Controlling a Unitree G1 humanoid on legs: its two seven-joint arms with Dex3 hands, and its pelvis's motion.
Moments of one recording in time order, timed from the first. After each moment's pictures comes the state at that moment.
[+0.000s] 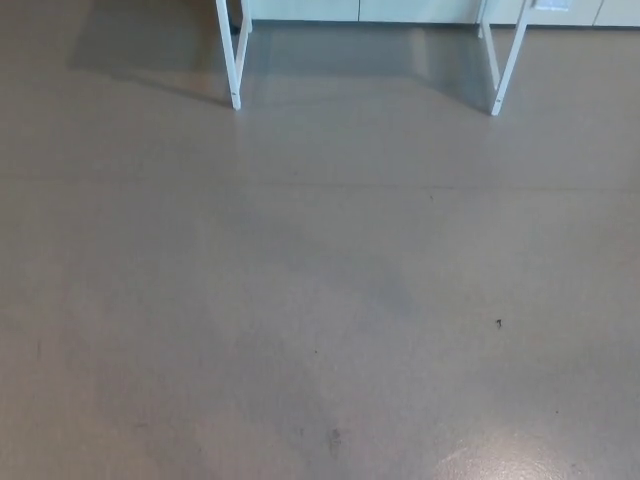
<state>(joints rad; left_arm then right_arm) -0.01 0.47 0.12 1.16 0.09 -0.21 -0.05 -0.07 -0.48 -0.08 1.10 -0.11 -0.15 0.13</state>
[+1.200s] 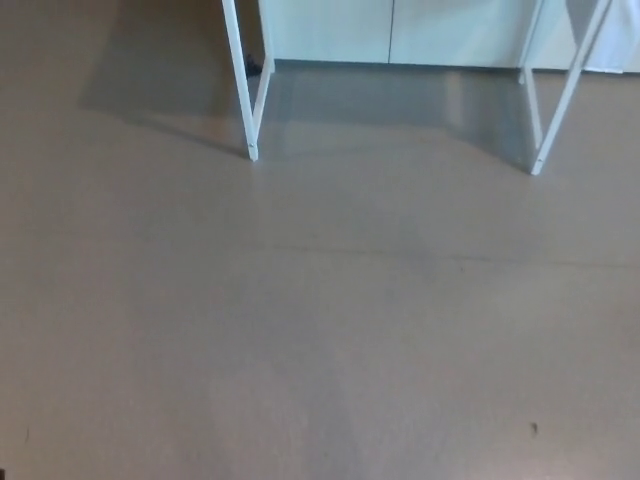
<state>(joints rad) -0.04 0.48 0.14 1.24 0.07 -0.35 -0.04 -0.12 -0.50 -0.09 1.20 -0.11 -0.25 0.17</state>
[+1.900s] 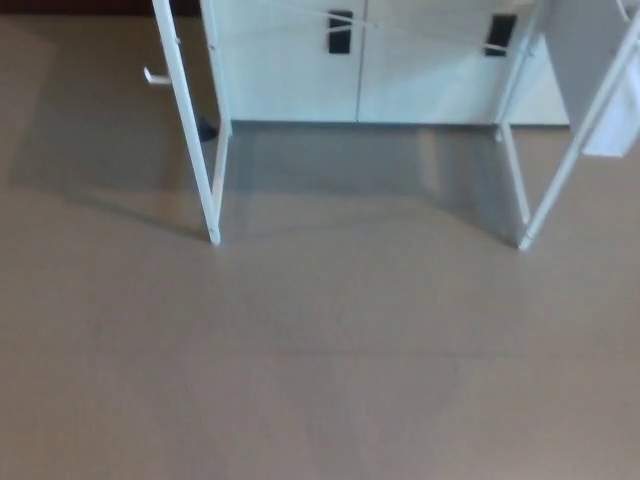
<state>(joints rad) -0.03 0.49 0.12 1.25 0.08 -0.35 -0.03 -0.12 -0.50 -0.08 1.21 -0.11 -0.25 0.18</state>
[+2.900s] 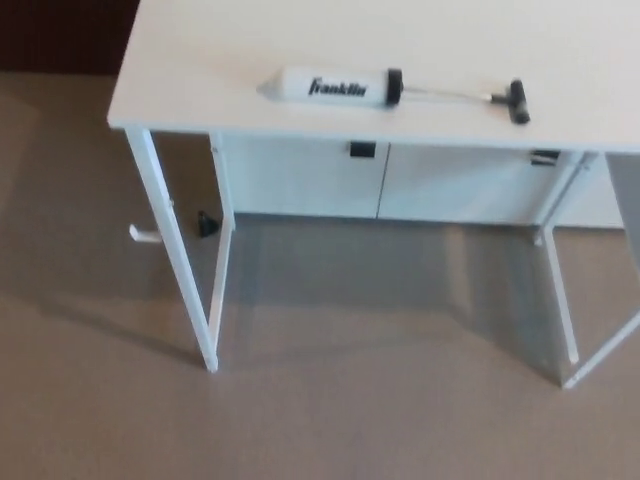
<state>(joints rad) 0.02 0.48 0.14 1.25 0.07 -0.36 -0.04 -0.09 -0.50 -0.07 1.21 -0.11 -0.26 0.19</state>
